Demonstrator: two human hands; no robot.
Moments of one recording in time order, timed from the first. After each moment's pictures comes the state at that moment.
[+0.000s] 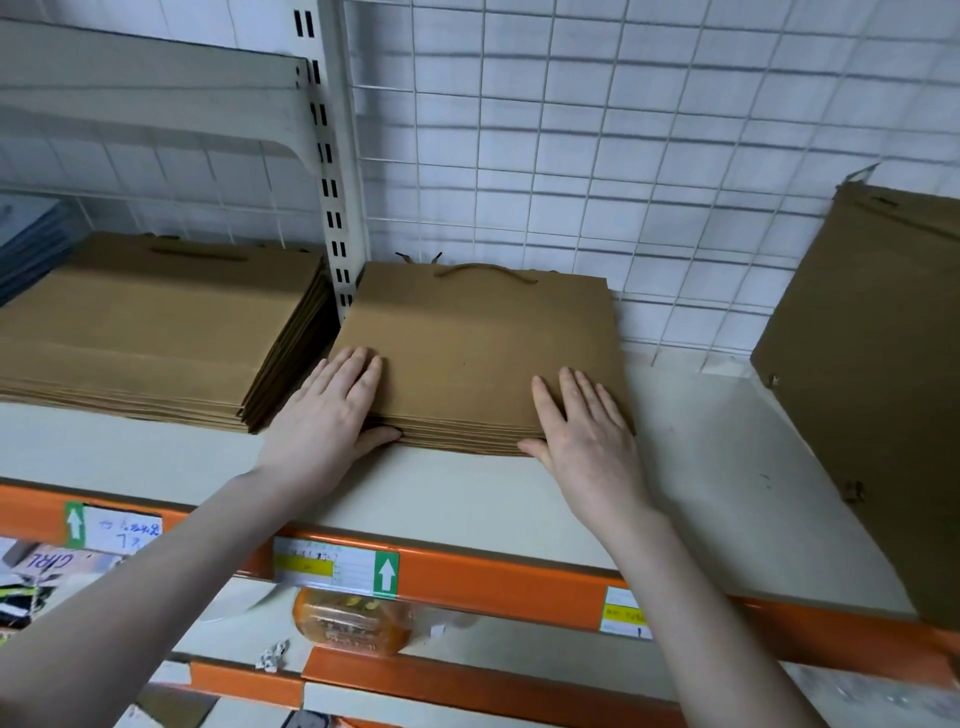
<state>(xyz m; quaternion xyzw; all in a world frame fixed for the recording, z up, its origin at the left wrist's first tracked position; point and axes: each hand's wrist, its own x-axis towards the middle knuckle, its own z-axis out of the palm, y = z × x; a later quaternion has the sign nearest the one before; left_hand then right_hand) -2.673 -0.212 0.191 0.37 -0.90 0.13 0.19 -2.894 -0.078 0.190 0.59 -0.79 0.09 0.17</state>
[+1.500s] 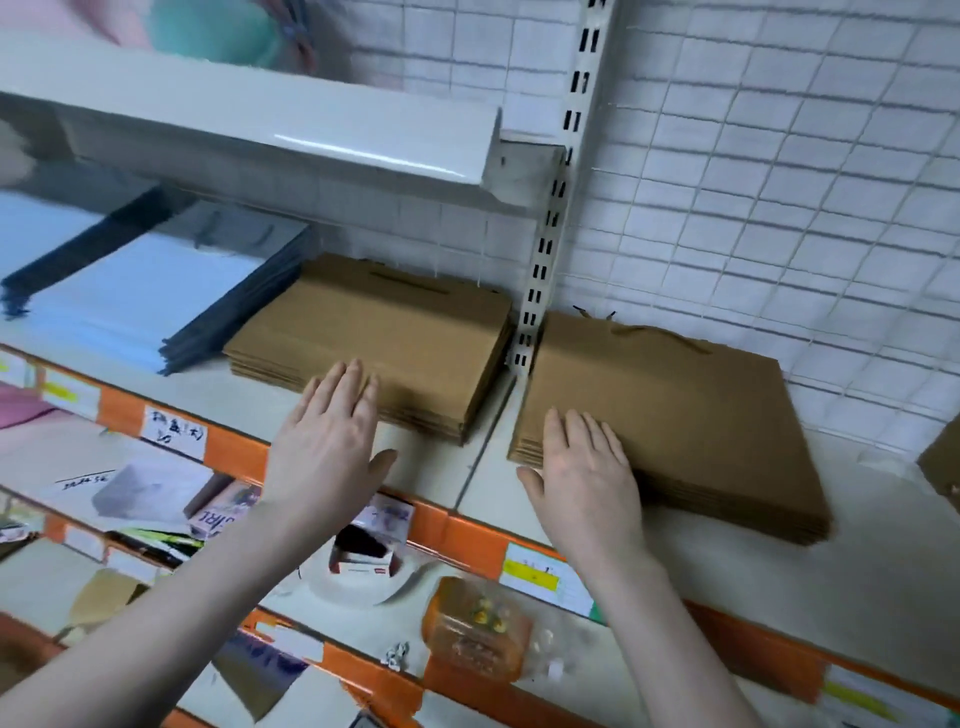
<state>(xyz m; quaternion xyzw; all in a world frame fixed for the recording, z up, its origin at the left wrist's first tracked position) -2.506 -0.196 0.230 0.54 -0.81 0.15 0.15 -2.713 -0.130 0.214 0.61 -0.75 0.12 0.23</state>
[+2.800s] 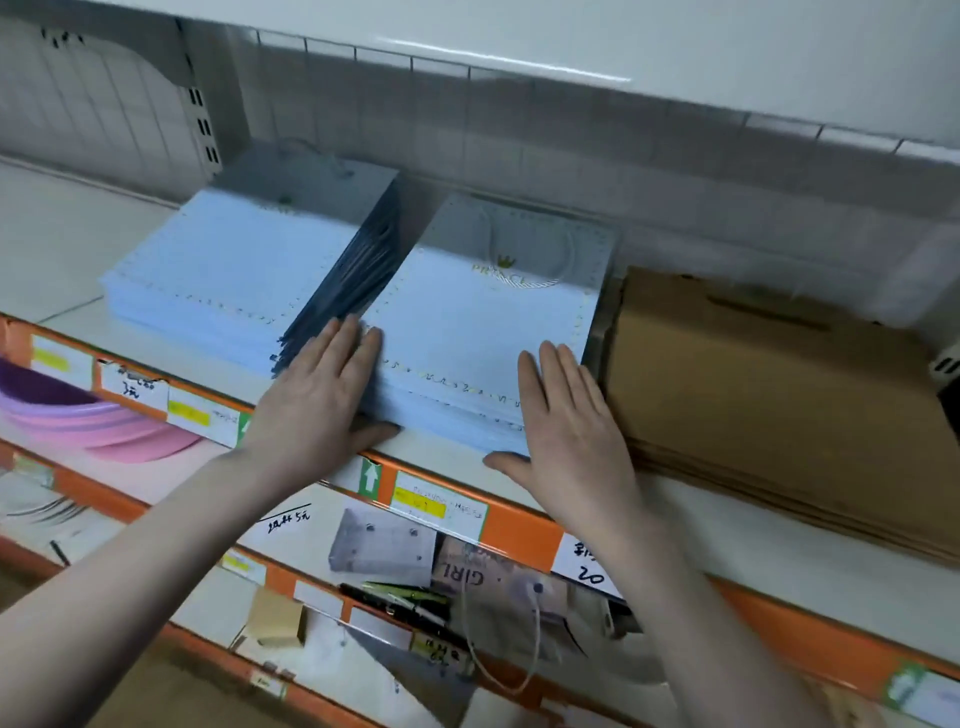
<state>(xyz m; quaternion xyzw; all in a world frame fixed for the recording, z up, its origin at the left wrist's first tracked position) -2.141 -0.490 0.198 0.49 -0.86 0.08 0.14 -2.362 -0.400 0.203 0.70 -0.68 0.11 0.19</state>
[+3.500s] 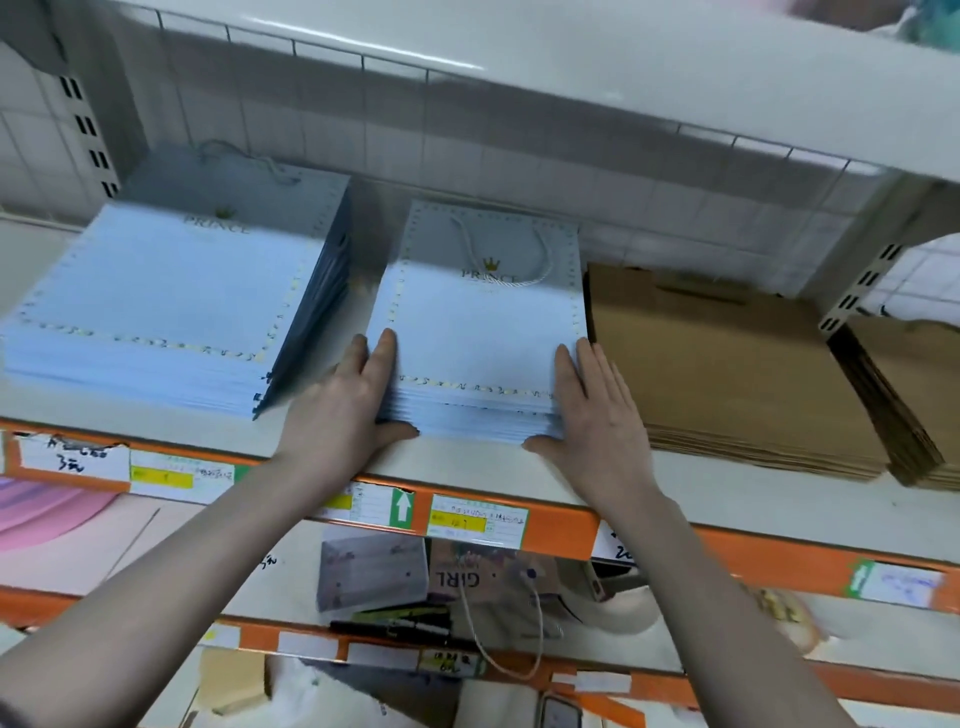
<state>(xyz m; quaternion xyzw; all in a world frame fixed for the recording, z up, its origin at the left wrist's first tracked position) -2.150 -0.521 0.208 0.45 -0.88 -0.05 0.16 -2.347 -0.400 0.217 0.58 -0.80 0.09 0.11</state>
